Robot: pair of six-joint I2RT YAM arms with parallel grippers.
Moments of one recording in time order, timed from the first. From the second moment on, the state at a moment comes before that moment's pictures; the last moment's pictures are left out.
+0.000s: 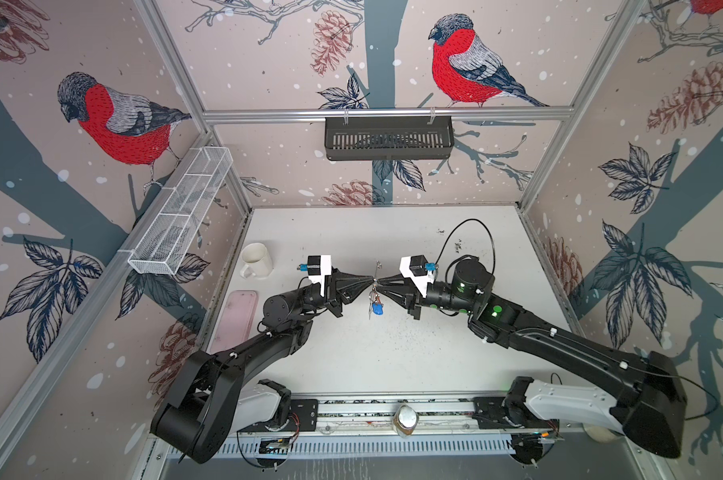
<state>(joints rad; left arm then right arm) -0.42 1.22 0.42 1.52 0.97 -0.68 0.89 1.15 0.83 0.27 -0.52 -0.05</state>
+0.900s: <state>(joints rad) -0.42 1.21 0.41 1.52 0.96 -0.68 0.89 1.18 0.85 0.29 -0.52 -0.05</state>
